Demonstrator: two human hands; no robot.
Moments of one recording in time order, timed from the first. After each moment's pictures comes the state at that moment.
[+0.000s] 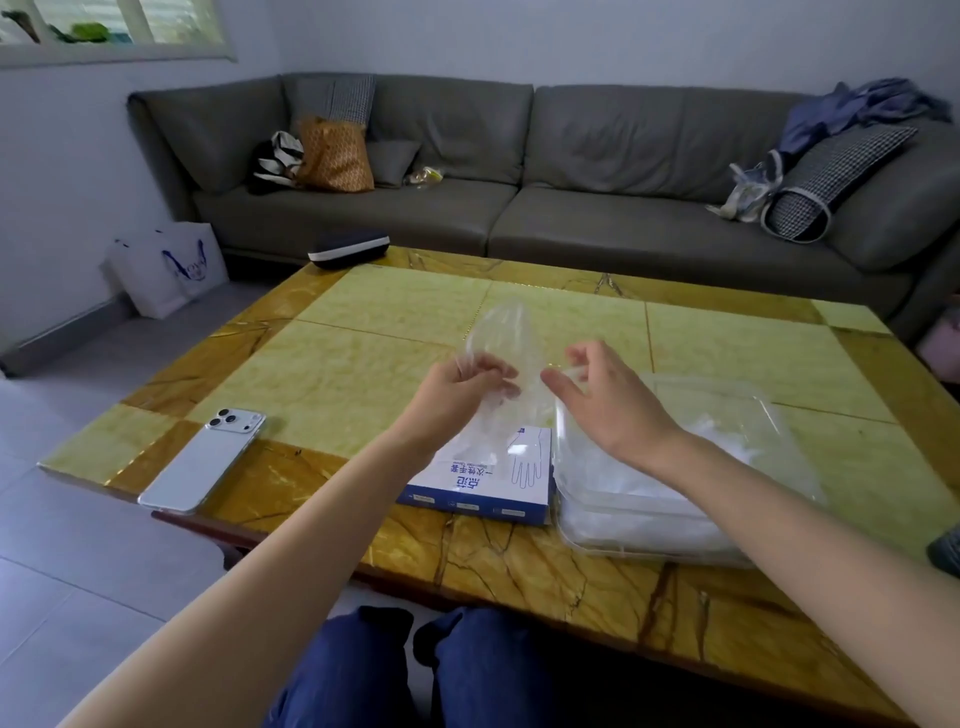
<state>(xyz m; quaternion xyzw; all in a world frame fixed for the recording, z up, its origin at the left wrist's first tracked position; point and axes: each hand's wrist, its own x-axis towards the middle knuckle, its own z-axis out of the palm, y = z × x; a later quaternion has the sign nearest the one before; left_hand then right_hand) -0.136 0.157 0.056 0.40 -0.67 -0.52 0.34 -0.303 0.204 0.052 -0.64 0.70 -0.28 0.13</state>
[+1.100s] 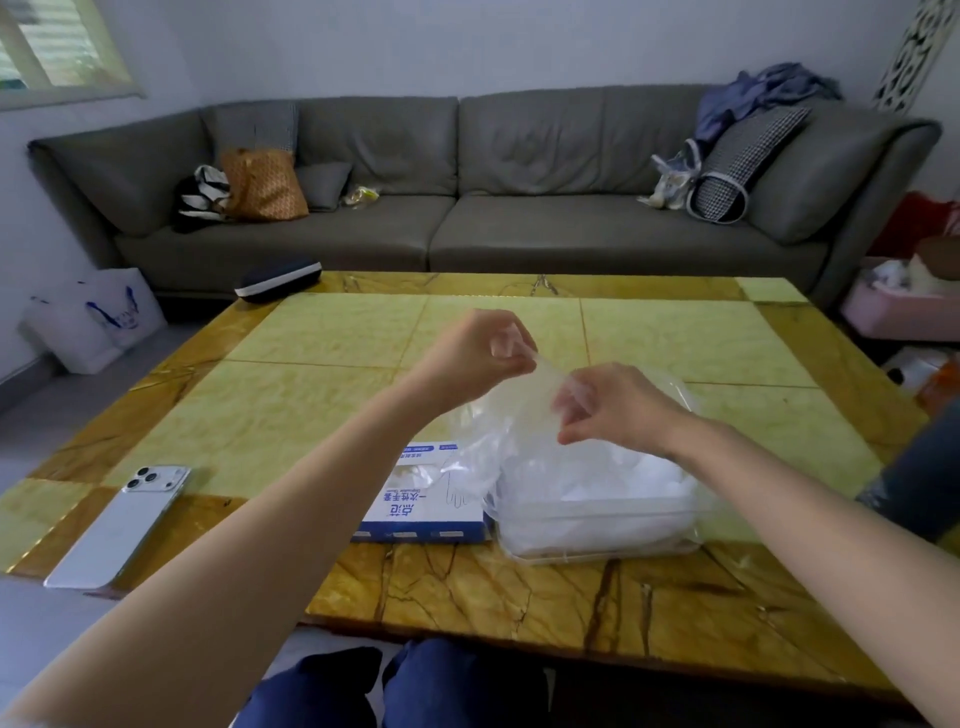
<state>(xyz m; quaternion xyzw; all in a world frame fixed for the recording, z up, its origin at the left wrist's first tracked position) -0.233 0.141 0.092 0.32 -0.87 -0.29 0.24 -0.391 0.232 0.058 -0.63 0.71 -0.25 0.22</state>
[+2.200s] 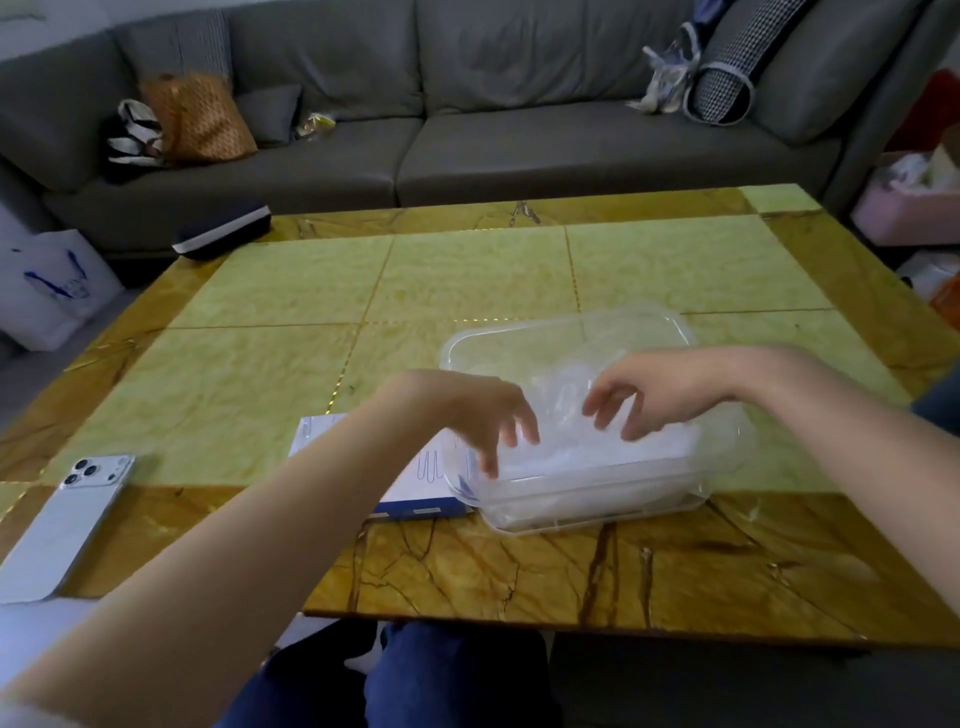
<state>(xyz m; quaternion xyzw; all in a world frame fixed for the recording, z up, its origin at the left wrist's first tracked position) -0.272 0.131 0.029 0.25 -0.90 -0.19 -0.30 -0.448 0.223 0.038 -0.60 0.68 0.04 0.41</state>
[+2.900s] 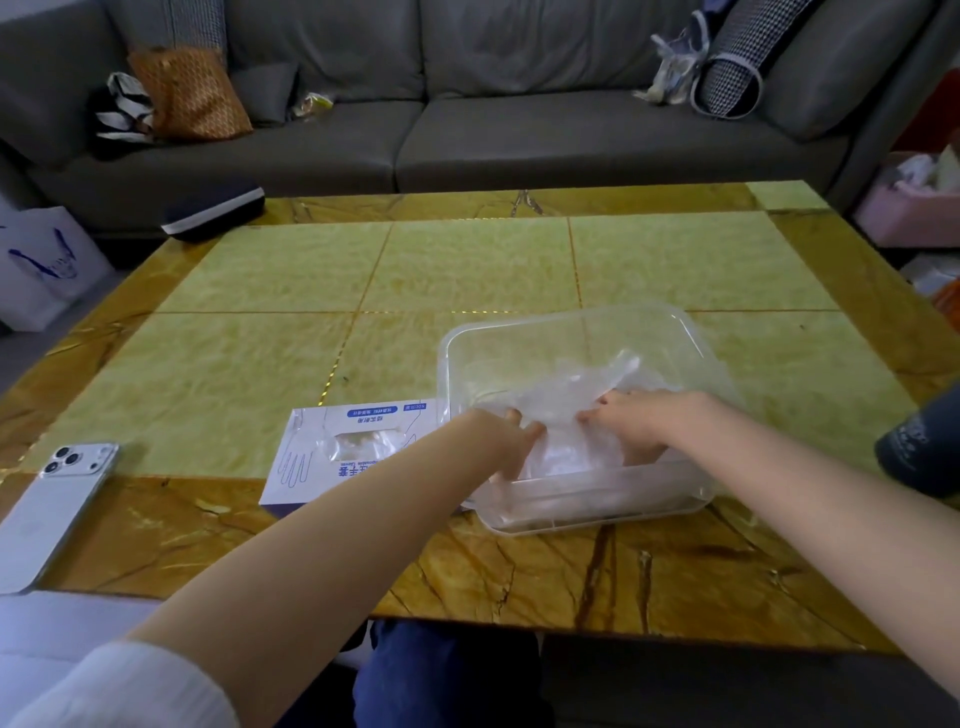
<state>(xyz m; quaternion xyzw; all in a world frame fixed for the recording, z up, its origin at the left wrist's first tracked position) -0.295 0.140 -0.041 0.30 -0.89 -0.04 -0.34 -0.435 0.207 -0.022 -0.63 0.69 0.28 0.21</state>
